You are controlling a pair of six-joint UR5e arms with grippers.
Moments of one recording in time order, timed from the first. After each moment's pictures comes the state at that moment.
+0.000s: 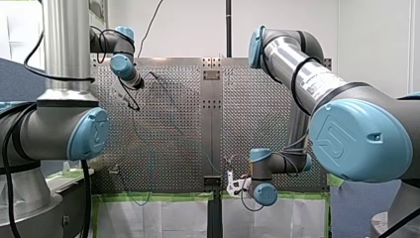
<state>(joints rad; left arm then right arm) 0.04 -1.54 -1.85 -2.98 -1.61 -2.51 2.13 -0.60 1.90 -1.14 1.65 1.54</state>
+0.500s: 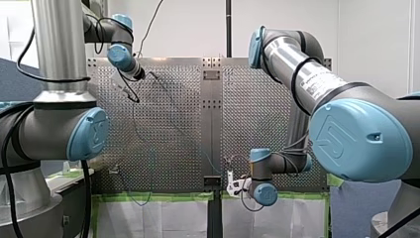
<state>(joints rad) 0.02 -1.43 -1.86 -3.01 -1.60 -2.49 2.13 -0.60 1.90 -1.14 1.64 1.54</state>
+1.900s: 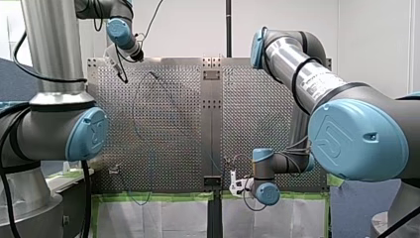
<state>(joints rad) -0.01 -1.38 -1.70 -3.20 -1.65 -2.17 2.11 -0.60 1.90 -1.14 1.64 1.55</state>
